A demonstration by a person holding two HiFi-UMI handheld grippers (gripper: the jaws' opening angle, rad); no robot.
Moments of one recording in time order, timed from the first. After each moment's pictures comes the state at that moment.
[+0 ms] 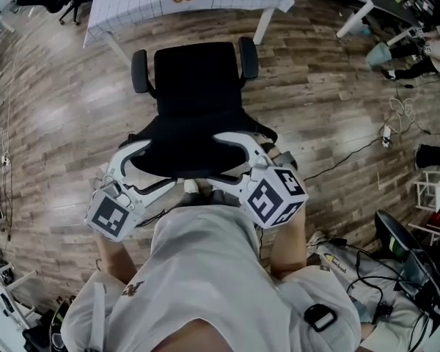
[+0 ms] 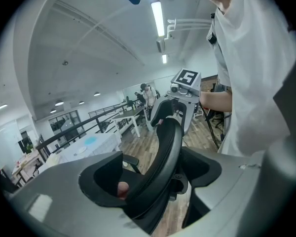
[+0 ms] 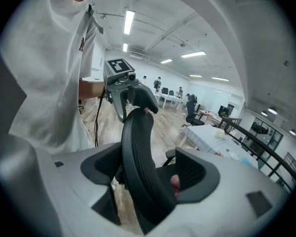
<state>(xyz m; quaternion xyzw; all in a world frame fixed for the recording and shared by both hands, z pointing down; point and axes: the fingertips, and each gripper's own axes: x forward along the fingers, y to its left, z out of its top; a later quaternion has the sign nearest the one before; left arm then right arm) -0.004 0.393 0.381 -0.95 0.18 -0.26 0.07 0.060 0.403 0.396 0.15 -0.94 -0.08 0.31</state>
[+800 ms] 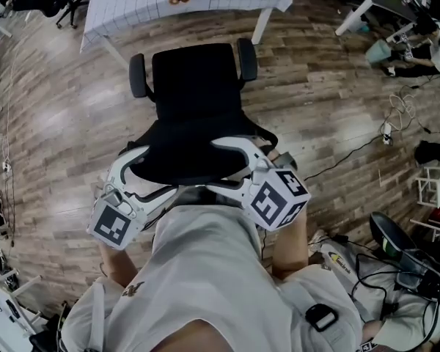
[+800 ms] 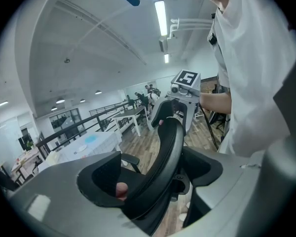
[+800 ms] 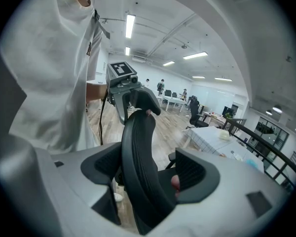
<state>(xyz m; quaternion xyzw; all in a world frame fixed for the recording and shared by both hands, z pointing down) -0.006 0.380 0.380 -0.95 0.18 -0.26 0.06 0.056 0.392 0.393 0.13 -0.95 -0.07 0.29</state>
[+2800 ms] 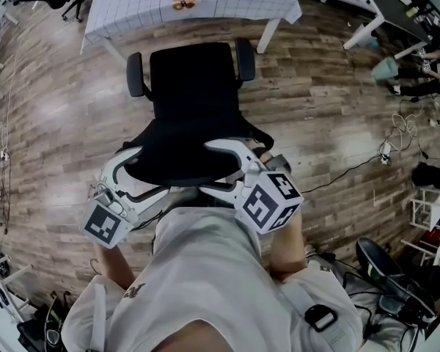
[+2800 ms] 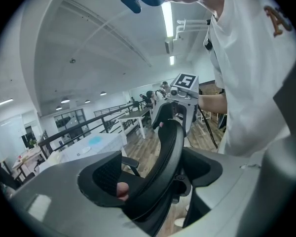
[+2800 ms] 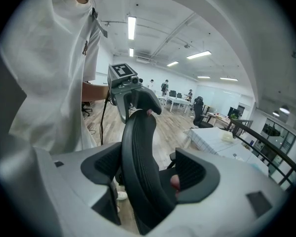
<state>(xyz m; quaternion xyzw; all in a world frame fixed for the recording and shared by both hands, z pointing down) 0.019 0.311 0.381 -0.95 0.20 -0.24 0.05 0.083 0.321 0.396 0.09 -0.95 -0.07 0.29</state>
